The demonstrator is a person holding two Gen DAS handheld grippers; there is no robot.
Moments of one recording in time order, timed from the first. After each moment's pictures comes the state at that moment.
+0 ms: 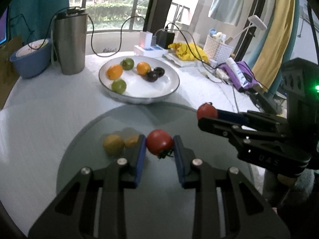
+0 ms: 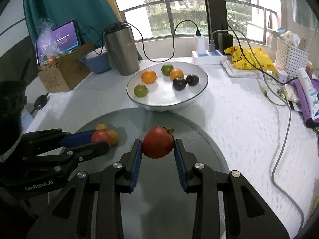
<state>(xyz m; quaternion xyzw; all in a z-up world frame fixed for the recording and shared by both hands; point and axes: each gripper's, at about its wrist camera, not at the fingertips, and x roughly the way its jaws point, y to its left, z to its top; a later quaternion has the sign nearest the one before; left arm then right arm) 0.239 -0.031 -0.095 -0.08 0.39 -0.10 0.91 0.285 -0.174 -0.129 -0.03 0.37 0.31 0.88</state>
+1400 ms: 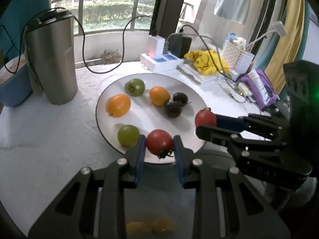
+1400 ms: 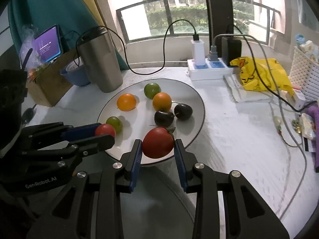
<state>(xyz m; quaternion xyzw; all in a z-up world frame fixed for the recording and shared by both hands) 0.349 -0.010 -0.104 -0.07 0.40 -0.09 0.91 0.388 -0.150 -0.134 -0.04 0.38 0.31 0.87</state>
